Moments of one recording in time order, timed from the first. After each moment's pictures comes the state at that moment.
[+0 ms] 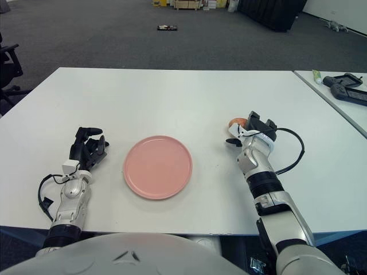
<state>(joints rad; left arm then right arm) 0.08 0.00 0.14 0.32 0.00 -0.36 0.10 -0.39 -0.41 0.23 0.52 -0.68 0.57 -0.06</state>
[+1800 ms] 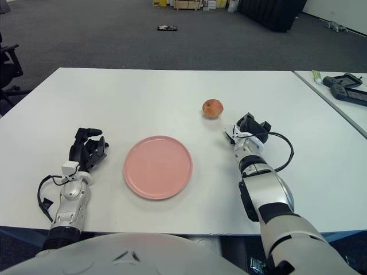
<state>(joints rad) 0.10 0.00 0.14 0.31 0.01 -0.37 0.10 -0.67 -0.31 0.19 1.31 -0.47 0.06 -0.56</state>
